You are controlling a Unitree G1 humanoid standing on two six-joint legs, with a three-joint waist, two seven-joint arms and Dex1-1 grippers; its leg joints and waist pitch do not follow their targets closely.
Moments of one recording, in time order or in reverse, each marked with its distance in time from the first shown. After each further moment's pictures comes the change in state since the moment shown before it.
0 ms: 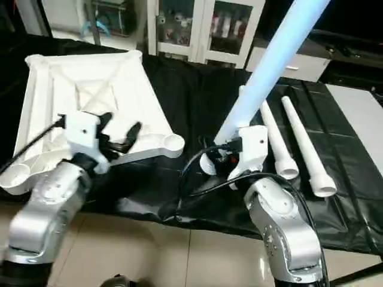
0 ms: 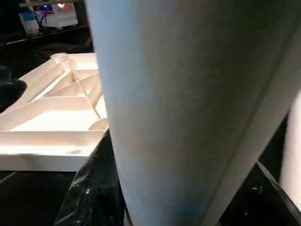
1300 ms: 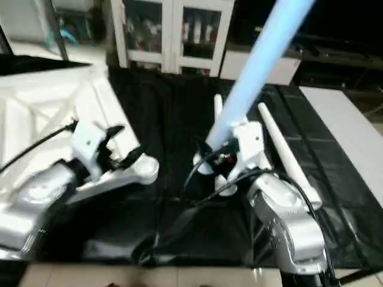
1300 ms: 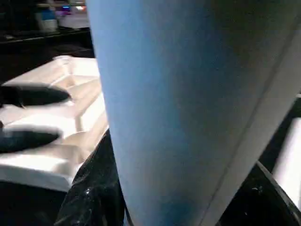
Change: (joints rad) left arm -0.001 0.265 -0.039 0.109 -0.042 -0.040 -0.435; right arm -0.070 -0.069 0.036 0.067 0.024 -0.046 0.189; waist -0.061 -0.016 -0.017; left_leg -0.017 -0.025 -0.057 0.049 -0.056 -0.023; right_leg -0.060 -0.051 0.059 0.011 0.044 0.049
